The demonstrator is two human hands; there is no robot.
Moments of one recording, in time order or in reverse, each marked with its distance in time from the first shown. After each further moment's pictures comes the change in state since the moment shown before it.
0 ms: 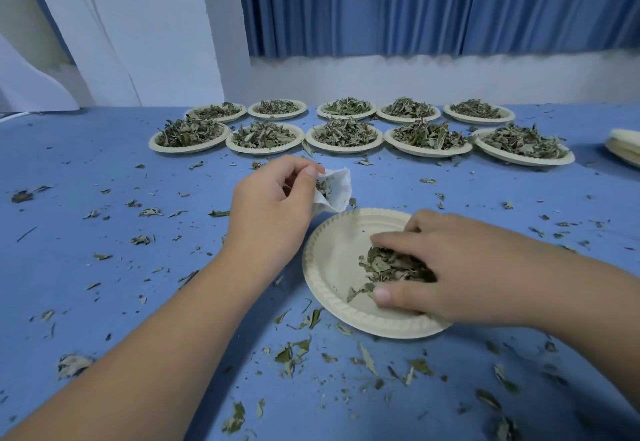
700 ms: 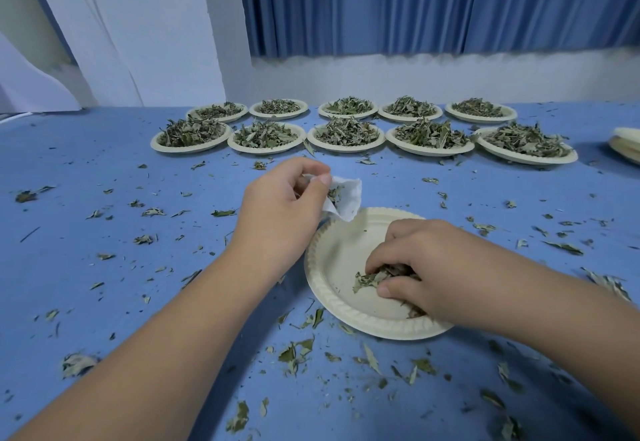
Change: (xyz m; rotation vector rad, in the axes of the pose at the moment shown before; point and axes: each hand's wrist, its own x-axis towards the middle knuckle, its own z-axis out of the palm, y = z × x) left_hand 0.001 0.001 0.001 0.035 -0.088 -0.049; right_hand 0.013 -0.014 0.010 0.102 0.076 -0.059
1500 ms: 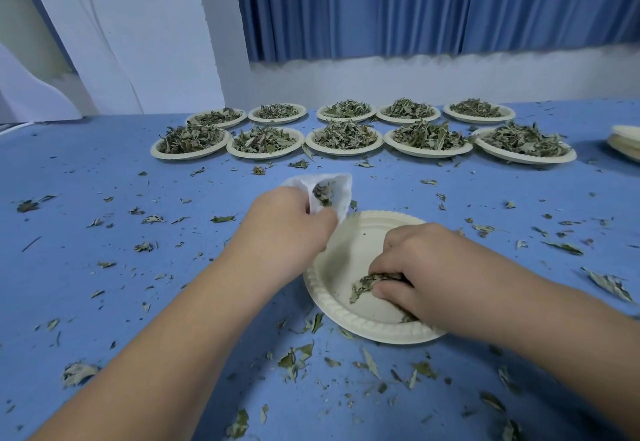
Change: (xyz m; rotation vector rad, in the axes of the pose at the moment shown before) left_hand -0.003 0.016 -0.006 0.402 -0.226 -0.178; right_hand -0.003 -0.010 0.000 -0.119 0.046 0.003
